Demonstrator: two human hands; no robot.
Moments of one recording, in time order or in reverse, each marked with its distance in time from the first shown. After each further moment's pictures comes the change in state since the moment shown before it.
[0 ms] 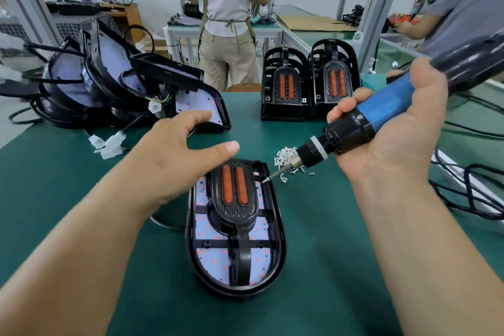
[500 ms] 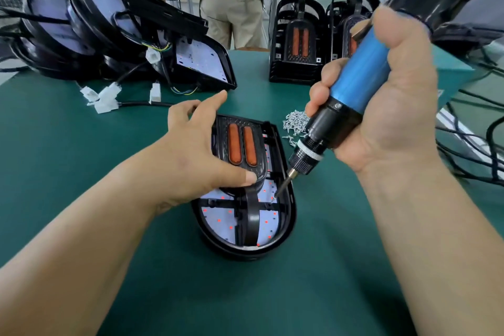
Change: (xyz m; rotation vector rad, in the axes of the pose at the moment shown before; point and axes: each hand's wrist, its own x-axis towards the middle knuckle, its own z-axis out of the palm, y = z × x) left_hand -0.020 -0.034 0.026 -0.015 -0.249 -0.089; right_hand -0.029 0.023 0.004 -0.409 -0.208 0.111
